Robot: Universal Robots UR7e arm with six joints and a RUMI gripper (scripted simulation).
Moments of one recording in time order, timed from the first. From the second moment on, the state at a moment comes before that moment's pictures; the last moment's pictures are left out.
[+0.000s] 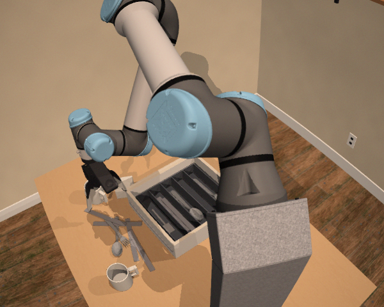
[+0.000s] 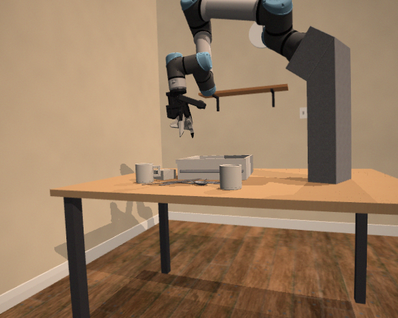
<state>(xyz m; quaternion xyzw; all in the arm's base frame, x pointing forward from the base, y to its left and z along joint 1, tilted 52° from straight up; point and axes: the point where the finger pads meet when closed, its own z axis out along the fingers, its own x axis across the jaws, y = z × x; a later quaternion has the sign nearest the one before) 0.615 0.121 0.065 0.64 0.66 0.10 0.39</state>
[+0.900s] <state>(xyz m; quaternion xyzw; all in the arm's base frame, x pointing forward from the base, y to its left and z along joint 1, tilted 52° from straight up) 0.633 0.130 0.066 0.60 0.67 0.11 0.42</state>
